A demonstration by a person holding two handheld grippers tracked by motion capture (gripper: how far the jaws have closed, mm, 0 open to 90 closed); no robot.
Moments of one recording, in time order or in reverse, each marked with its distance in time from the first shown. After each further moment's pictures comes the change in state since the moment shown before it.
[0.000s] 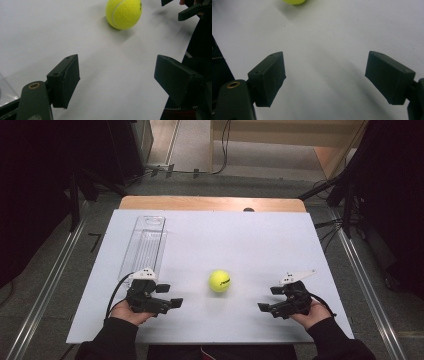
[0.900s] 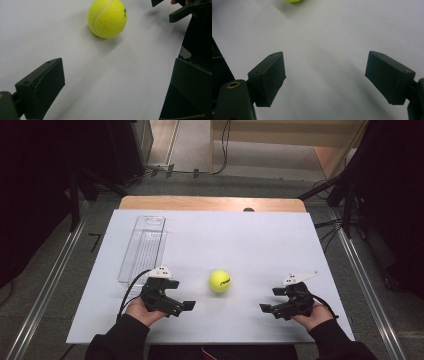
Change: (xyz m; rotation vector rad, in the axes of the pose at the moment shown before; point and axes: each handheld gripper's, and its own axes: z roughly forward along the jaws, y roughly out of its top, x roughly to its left) left arm -0.016 0.018 0.023 0.021 -0.039 0.059; right arm -0.001 -0.004 -0.003 0.000 -0.007 0.011
